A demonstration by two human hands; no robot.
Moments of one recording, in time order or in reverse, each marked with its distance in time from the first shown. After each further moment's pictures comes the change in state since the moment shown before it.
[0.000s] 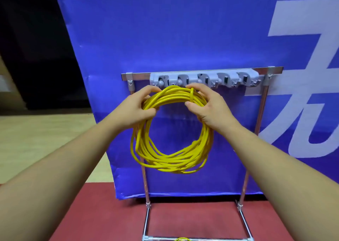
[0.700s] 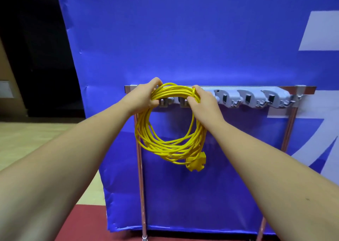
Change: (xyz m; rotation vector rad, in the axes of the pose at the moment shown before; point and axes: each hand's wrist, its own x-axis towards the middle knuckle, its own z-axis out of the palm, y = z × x) left_hand 0.144 -0.099 -0.024 0.441 0.112 0.036; right_hand 0.139 0.084 0.059 -0.364 0.145 0.098
